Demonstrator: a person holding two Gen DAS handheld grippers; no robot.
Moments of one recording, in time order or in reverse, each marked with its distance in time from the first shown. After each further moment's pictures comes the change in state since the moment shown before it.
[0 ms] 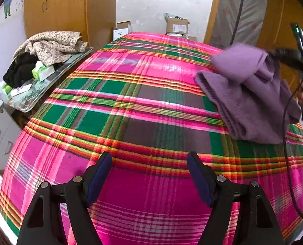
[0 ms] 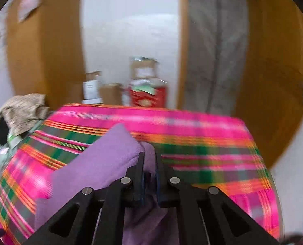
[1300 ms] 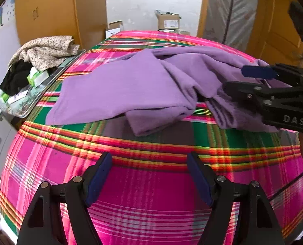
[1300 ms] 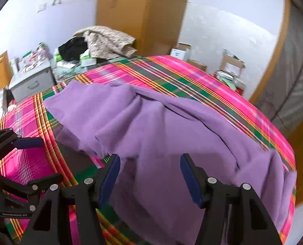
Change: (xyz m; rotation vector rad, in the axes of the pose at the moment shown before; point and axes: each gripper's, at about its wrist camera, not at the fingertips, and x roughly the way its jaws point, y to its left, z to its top) left arm 0.000 -0.021 -0.008 0.061 0.018 0.017; right arm -0.066 0.167 -0.111 -0.583 0.103 0.365
